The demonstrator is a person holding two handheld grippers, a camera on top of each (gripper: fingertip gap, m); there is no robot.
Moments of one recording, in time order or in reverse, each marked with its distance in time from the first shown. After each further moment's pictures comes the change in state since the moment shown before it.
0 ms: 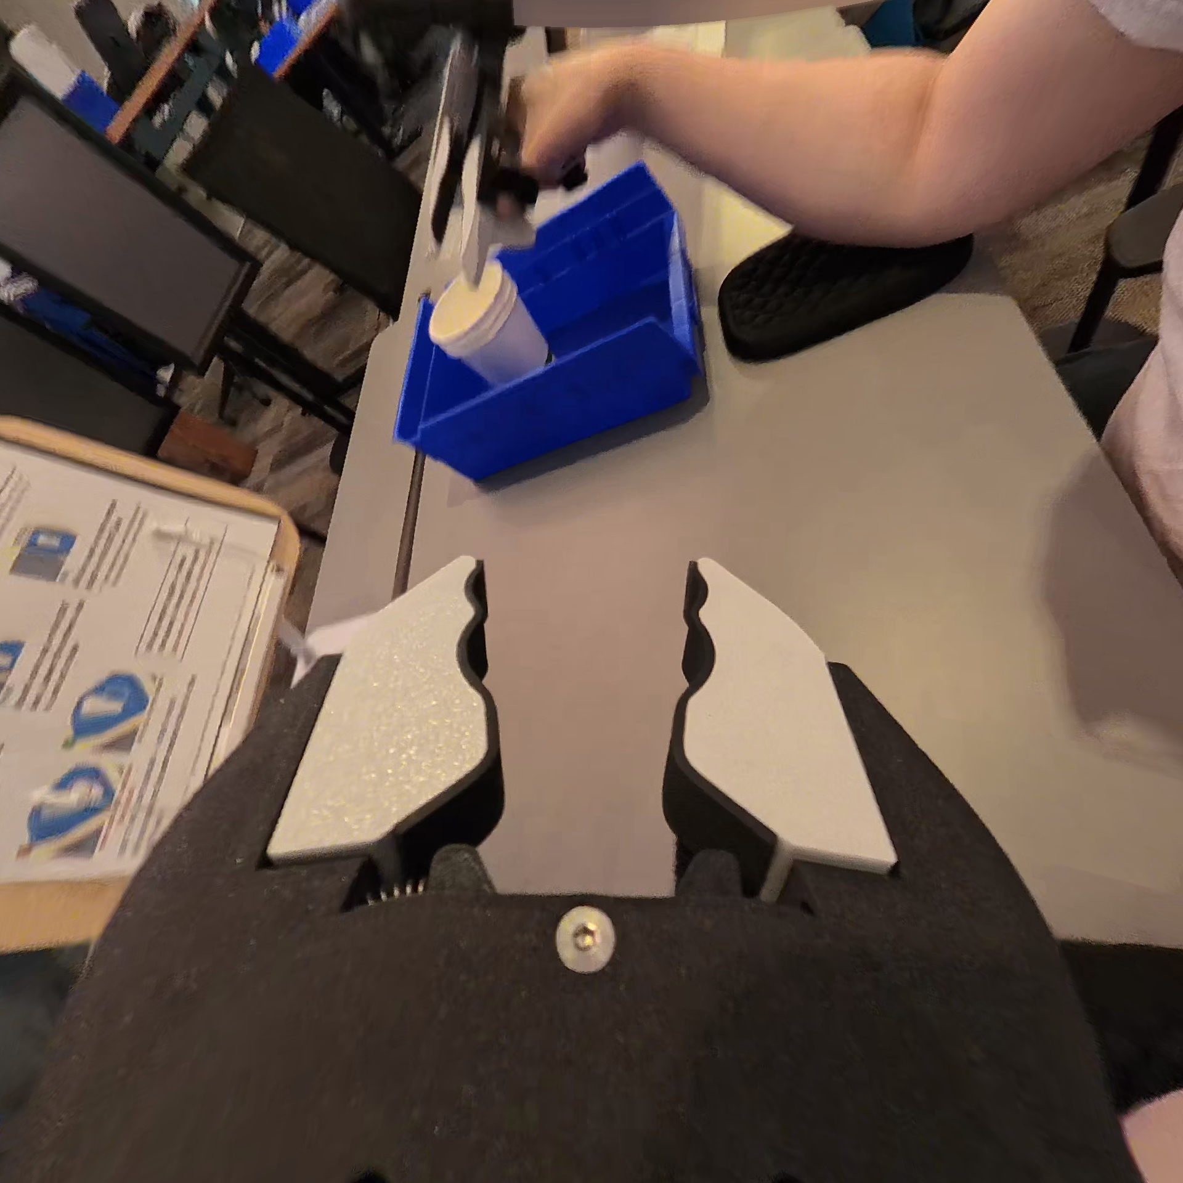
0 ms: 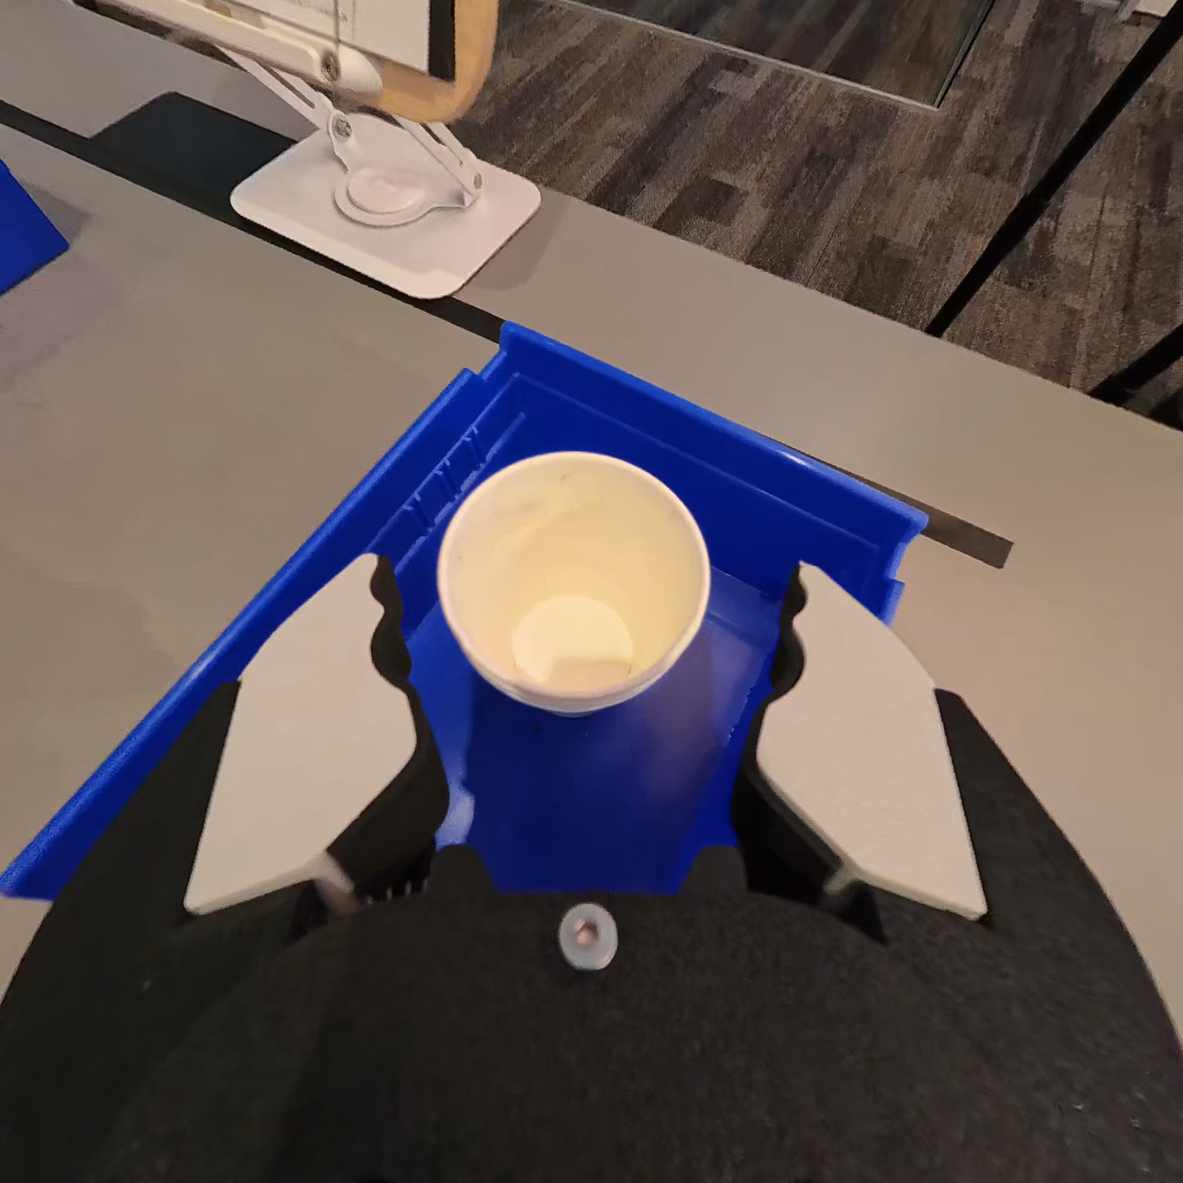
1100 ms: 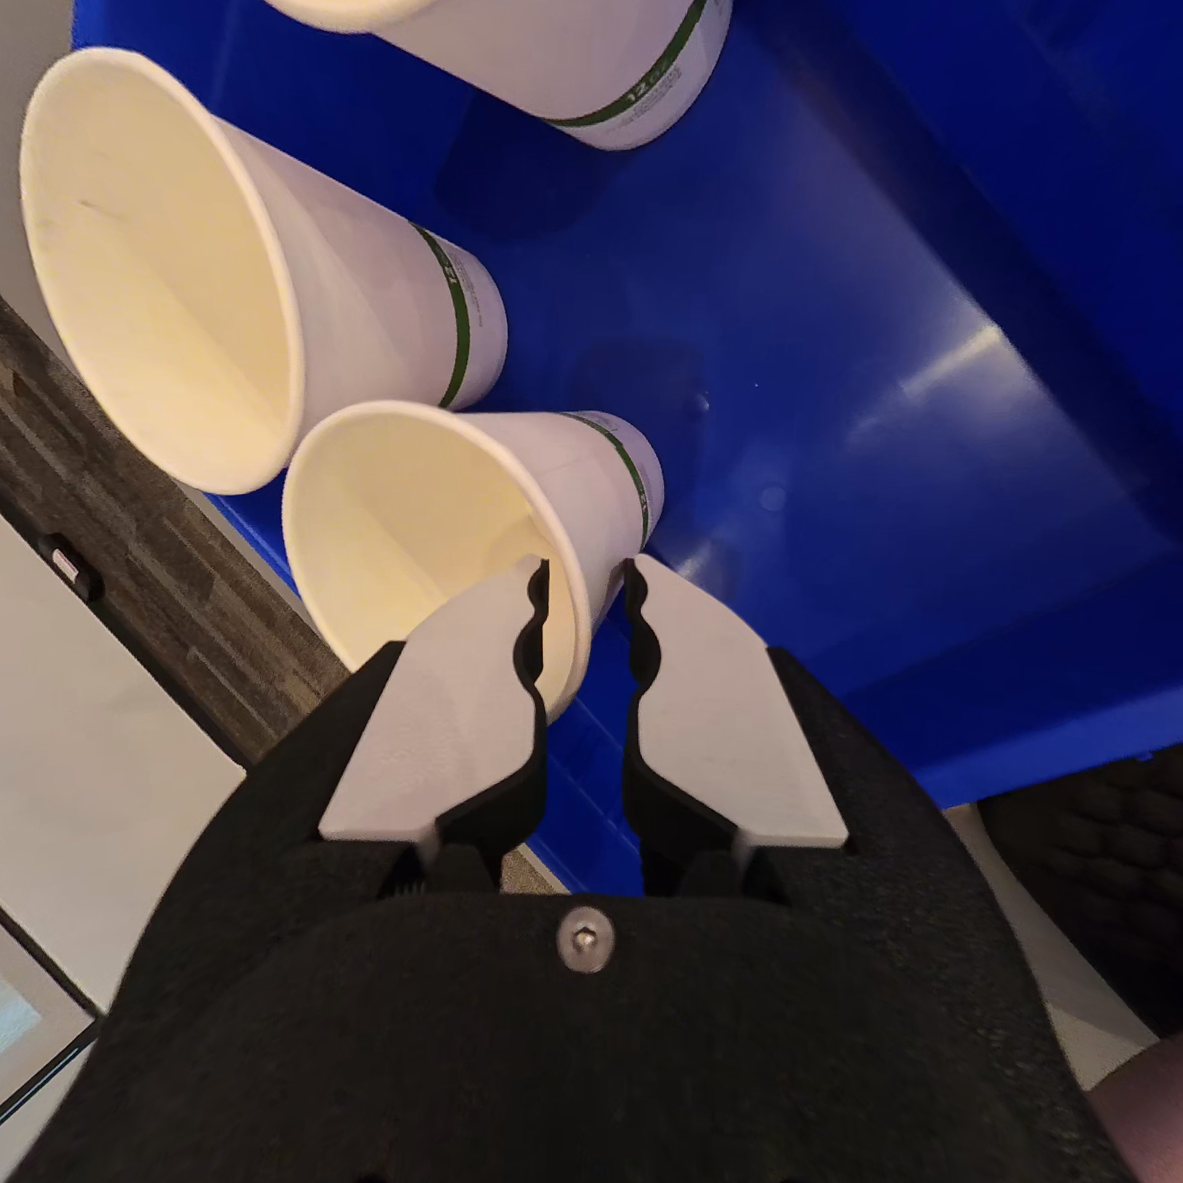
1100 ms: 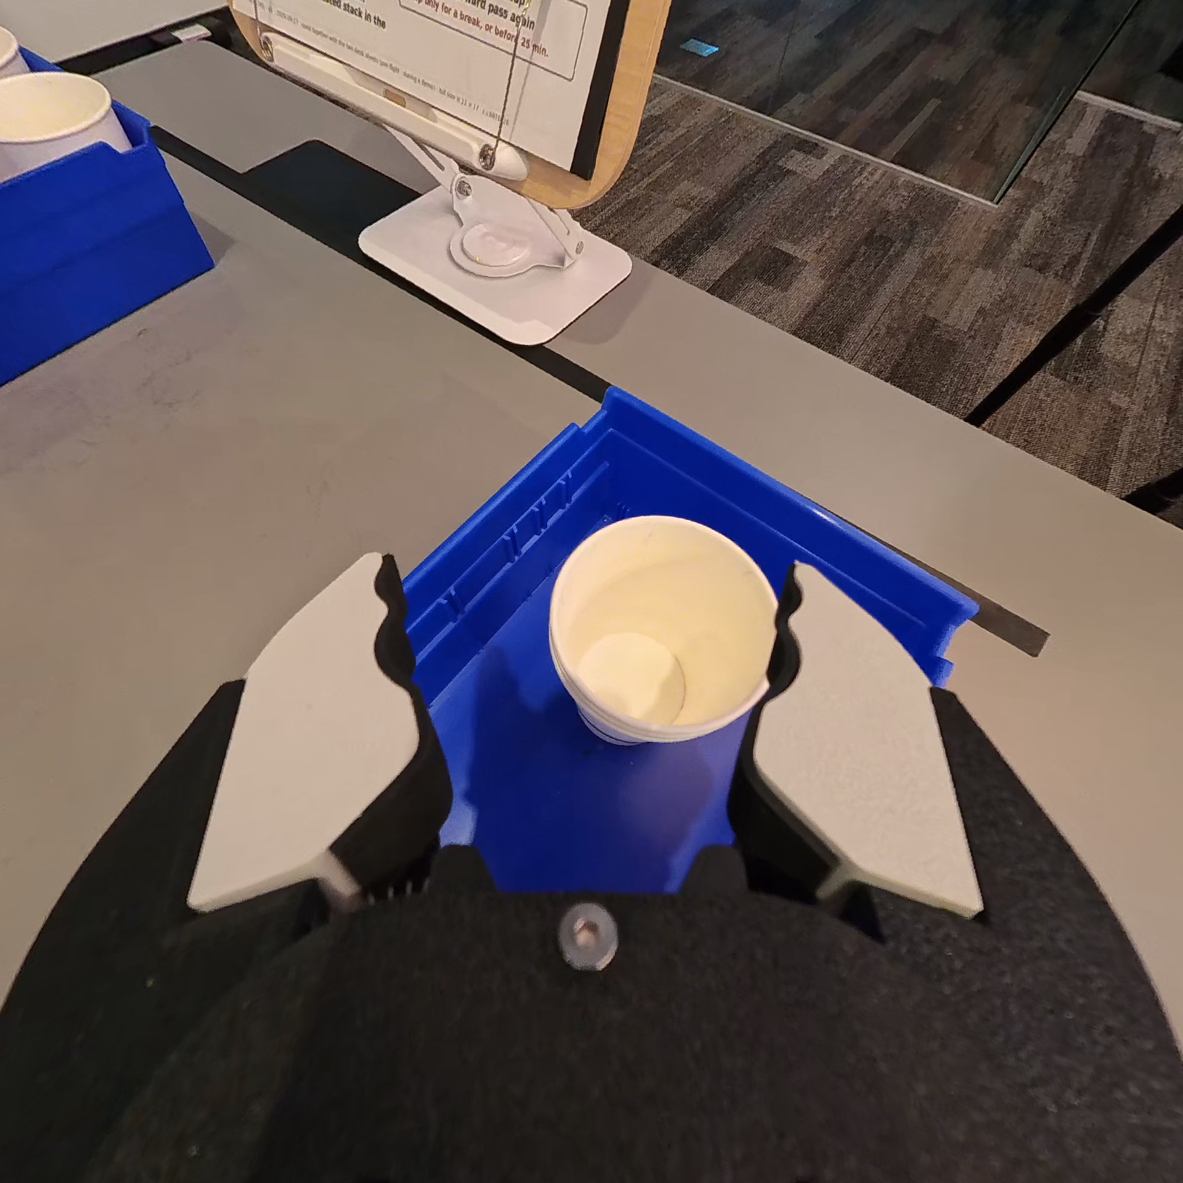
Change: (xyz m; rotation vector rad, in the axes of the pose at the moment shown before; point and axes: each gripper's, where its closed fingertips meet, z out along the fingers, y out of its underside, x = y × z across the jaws) left arm -0.031 0.314 -0.110 -1.151 -0.295 -0.673; right arm -0.036 -0.023 -0.015 0.054 -0.090 -0.090
